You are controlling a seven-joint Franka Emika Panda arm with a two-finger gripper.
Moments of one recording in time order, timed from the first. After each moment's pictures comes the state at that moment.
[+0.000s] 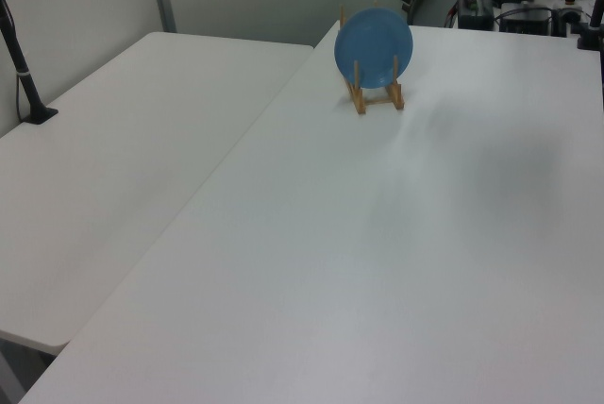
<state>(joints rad) -0.23 0.30 -0.11 -1.57 -0.26 2.32 0.05</state>
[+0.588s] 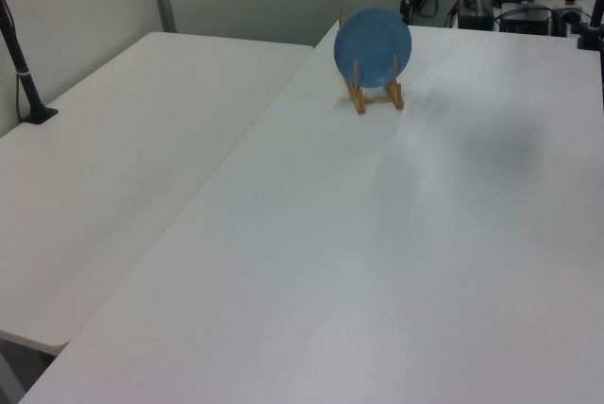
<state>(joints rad) -0.26 0.41 -0.14 -1.55 -0.26 2.43 0.05</state>
